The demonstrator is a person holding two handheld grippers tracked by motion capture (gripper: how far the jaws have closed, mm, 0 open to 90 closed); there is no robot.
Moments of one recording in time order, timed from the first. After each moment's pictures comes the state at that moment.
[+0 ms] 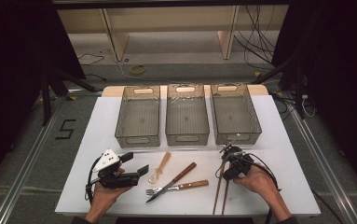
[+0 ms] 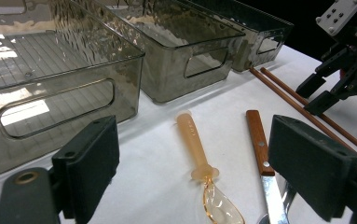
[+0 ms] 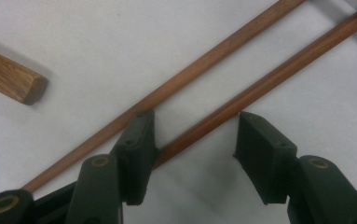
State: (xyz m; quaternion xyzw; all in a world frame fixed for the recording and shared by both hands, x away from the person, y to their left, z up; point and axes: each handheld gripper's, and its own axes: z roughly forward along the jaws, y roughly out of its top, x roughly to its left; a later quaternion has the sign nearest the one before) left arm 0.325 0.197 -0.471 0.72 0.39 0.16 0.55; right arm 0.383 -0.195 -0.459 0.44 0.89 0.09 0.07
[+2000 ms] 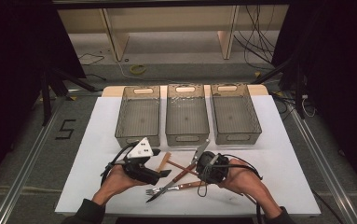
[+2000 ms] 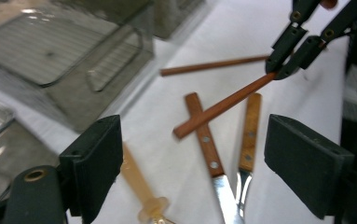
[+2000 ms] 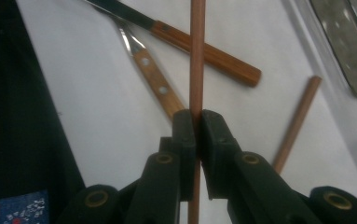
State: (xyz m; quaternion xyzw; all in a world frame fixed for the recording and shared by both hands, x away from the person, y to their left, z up) left arm 0.350 0.126 -0.426 0.86 0.21 0.10 0.45; right arm 0.345 -0.118 -0.405 0.18 0.97 0.15 0.07
